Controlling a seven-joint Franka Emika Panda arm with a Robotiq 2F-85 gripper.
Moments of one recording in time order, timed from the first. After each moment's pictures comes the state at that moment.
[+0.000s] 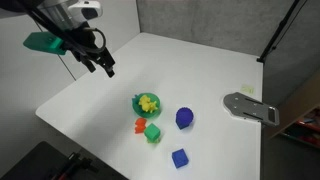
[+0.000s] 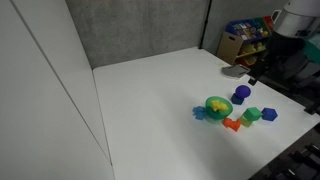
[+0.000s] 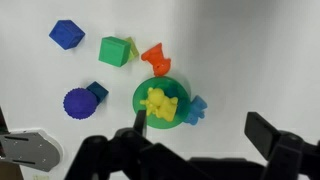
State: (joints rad) arm 0.00 -0.26 0.16 -2.49 -0.12 2.26 0.24
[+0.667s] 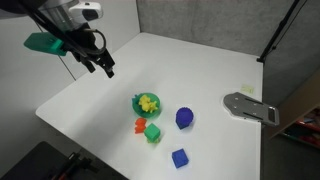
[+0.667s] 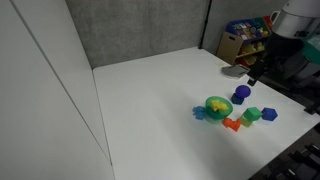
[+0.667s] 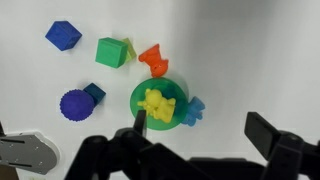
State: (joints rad) arm 0.01 -0.25 0.15 -2.49 -0.11 2.27 0.24
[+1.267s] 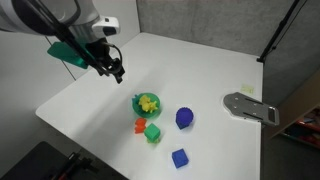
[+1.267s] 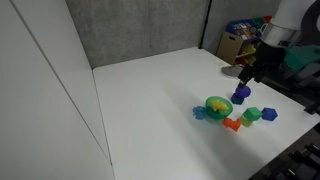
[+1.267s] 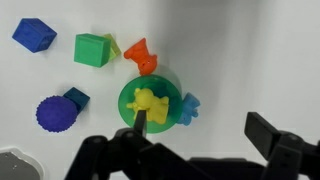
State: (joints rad) arm 0.02 -0.12 0.09 -2.47 -0.01 2.39 0.18
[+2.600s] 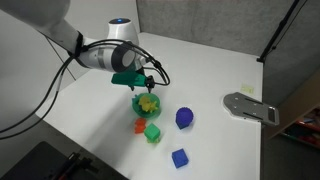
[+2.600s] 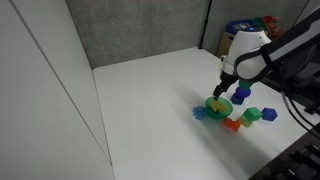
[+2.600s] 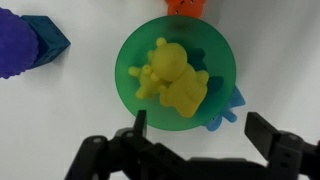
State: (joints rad) arm 0.01 0.49 0.00 -2.13 -0.11 2.66 -0.10
